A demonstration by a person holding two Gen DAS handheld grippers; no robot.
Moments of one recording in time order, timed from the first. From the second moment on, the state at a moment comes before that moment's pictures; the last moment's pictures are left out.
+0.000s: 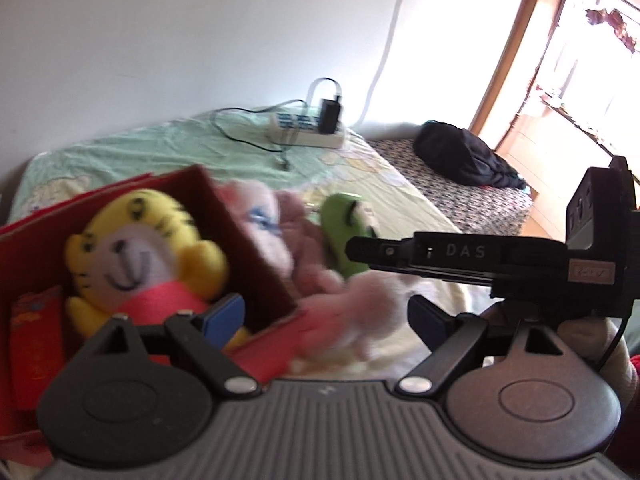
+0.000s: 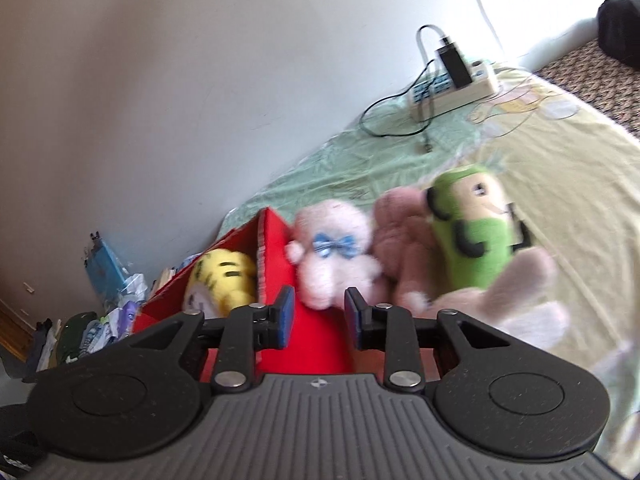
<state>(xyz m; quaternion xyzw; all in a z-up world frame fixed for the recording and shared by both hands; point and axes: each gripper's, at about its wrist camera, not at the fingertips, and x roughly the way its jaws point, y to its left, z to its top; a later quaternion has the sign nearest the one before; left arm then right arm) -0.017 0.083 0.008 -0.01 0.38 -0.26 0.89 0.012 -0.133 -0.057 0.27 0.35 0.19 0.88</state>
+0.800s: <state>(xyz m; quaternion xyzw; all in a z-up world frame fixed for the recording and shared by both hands) -0.002 -0.037 -0.070 0.00 0.48 -0.22 0.85 0.050 -0.238 -0.112 0.29 0.45 0.22 0.82</state>
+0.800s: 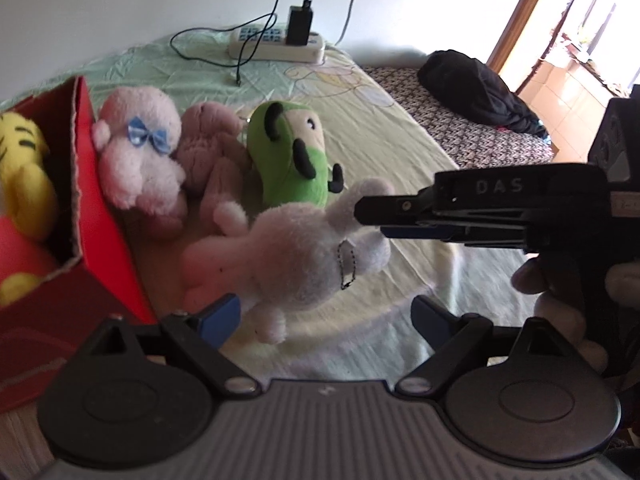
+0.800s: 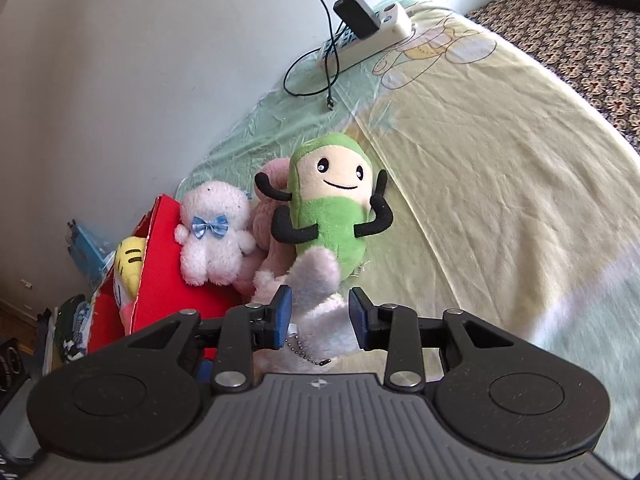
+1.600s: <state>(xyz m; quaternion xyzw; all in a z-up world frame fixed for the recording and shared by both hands) 0.014 -0.068 -0.107 0.08 0.46 -0.14 0.87 0.097 -0.247 -0.179 0.43 0.50 0.34 0.67</state>
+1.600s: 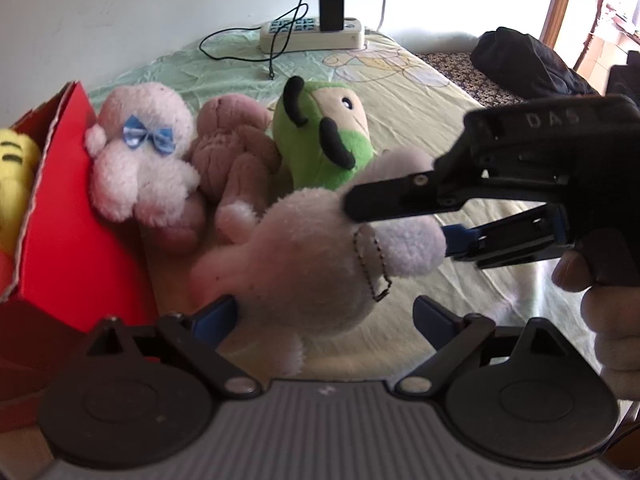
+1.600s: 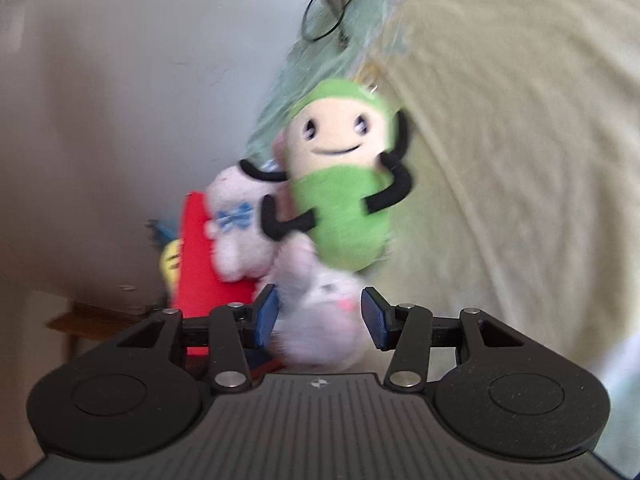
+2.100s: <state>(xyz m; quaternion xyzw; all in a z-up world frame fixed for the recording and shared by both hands) -0.001 -0.072 -0.088 0.06 0.45 -0.18 0.87 0.080 -0.249 -0.160 0.38 0.52 0.39 0.65</state>
